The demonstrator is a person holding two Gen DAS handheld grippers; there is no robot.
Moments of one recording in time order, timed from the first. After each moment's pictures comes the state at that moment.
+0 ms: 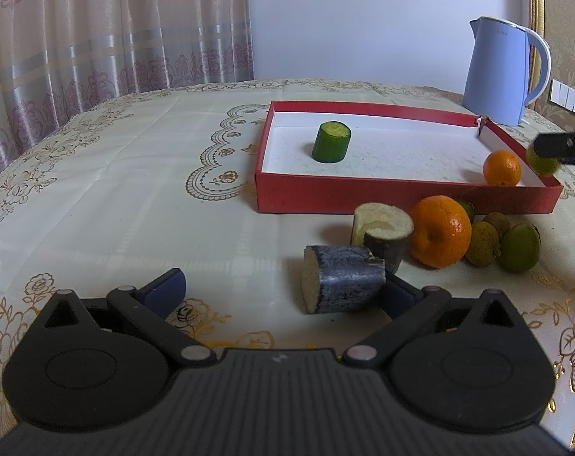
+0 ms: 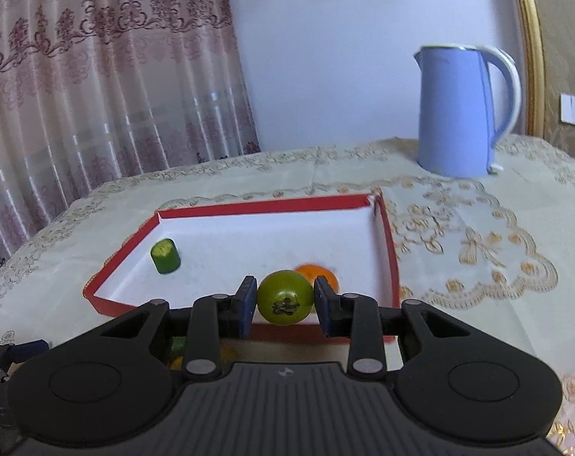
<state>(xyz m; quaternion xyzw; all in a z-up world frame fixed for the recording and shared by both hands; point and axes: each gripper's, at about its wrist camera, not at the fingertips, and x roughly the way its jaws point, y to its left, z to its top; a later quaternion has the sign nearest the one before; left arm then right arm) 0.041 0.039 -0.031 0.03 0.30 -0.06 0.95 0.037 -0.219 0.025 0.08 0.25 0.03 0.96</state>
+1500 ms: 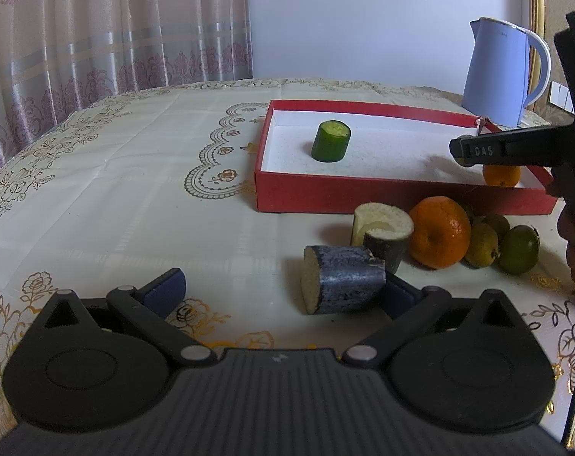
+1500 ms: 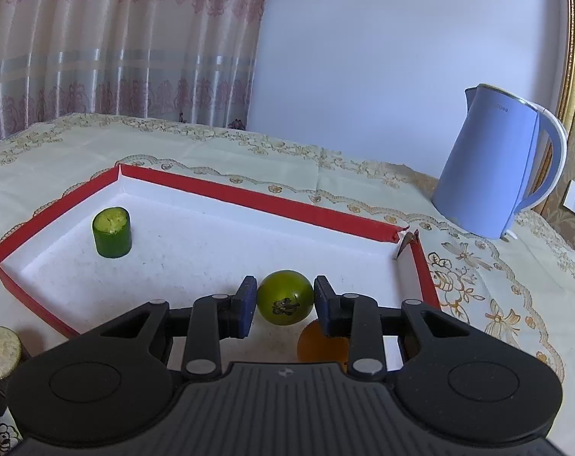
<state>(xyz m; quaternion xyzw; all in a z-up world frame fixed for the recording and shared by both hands) 0.042 0.039 -0.033 0.03 0.30 -0.06 0.95 0.122 -0.161 -0.010 -0.08 0.26 -0.01 0.96</state>
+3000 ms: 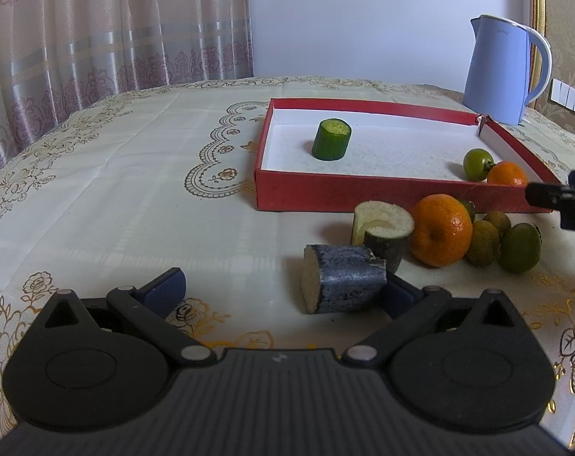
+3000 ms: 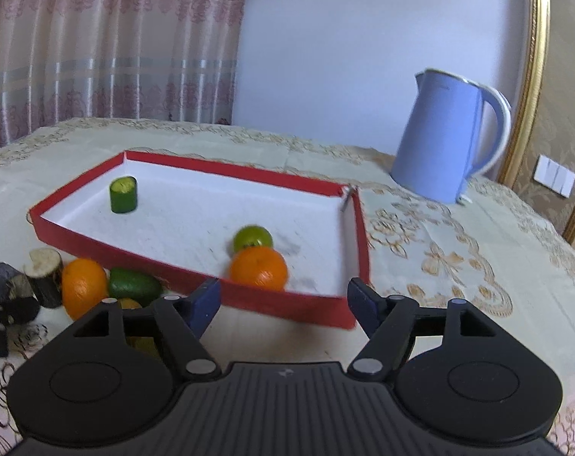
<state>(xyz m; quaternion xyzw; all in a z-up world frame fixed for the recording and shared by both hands) 0.041 0.039 -0.033 0.03 0.30 -0.06 0.95 0.032 -0.195 -0.004 -0.06 0.27 -0.03 0.96</state>
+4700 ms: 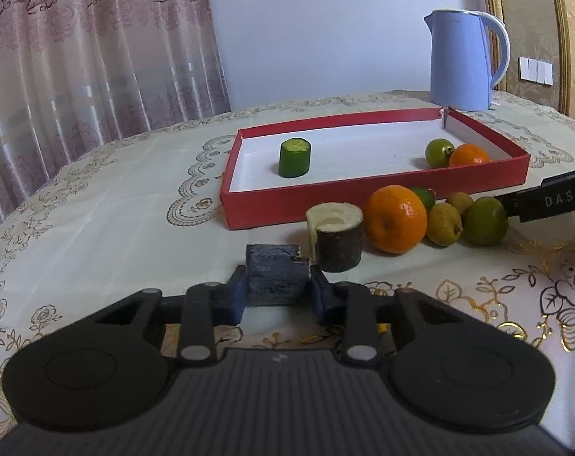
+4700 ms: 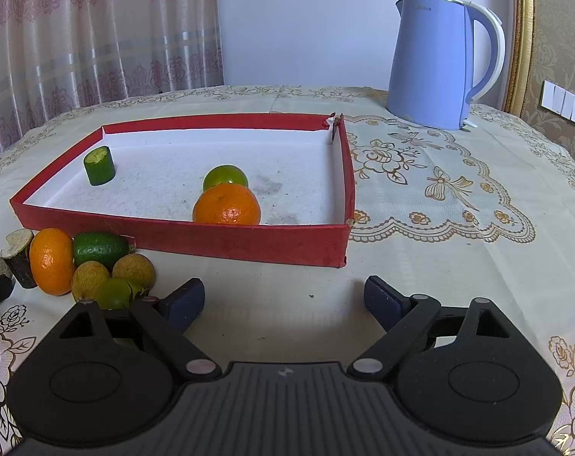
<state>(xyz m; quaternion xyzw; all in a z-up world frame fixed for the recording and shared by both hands) 0.013 0.019 -0.032 0.10 0.25 -0.08 0.96 0.040 -0.229 -0.032 0.02 0.33 -0.02 0.95</state>
